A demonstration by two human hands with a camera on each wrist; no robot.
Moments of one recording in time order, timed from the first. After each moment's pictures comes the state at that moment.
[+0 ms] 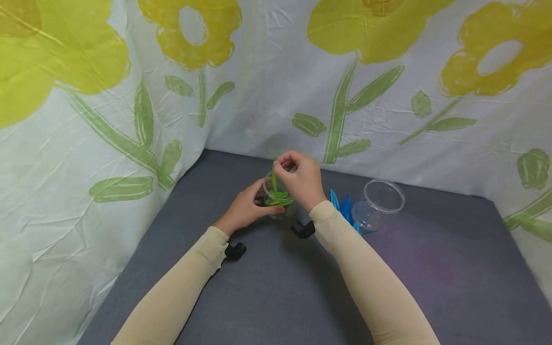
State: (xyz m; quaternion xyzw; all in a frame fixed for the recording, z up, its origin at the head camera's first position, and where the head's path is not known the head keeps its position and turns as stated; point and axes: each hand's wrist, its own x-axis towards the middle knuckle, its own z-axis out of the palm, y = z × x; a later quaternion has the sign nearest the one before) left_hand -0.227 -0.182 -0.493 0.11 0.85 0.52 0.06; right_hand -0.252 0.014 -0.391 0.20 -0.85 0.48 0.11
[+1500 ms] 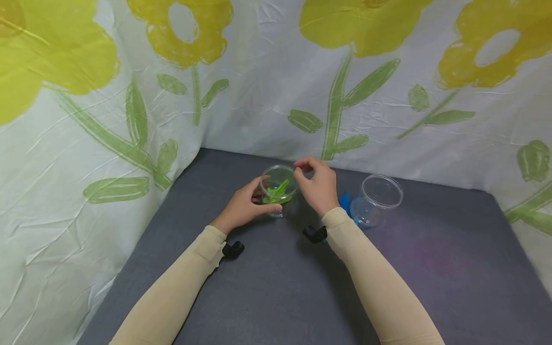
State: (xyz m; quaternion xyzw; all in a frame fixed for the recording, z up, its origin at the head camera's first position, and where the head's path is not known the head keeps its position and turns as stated) left_hand -0.228 -0.182 -0.494 0.10 0.85 0.51 0.06; right_hand -0.253 0.055 -0.418 0.13 -0.88 0.44 0.12
